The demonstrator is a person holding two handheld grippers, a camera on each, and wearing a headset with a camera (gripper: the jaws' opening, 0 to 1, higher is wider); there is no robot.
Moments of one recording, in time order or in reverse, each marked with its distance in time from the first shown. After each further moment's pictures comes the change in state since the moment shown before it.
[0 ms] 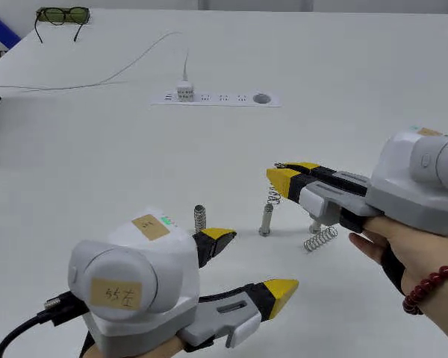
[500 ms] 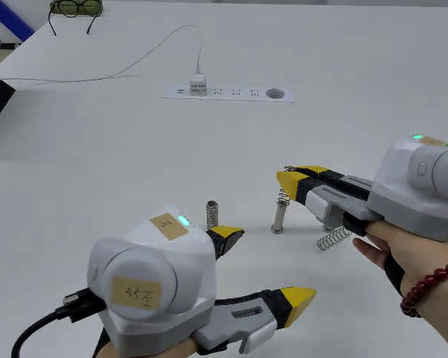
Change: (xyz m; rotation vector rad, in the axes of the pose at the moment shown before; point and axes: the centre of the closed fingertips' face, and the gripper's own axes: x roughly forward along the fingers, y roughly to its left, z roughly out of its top) left arm 0.000 0.001 -0.007 -0.007 0.020 0.003; right arm 0.010 -0.010 -0.015 -0.015 0.007 -0.044
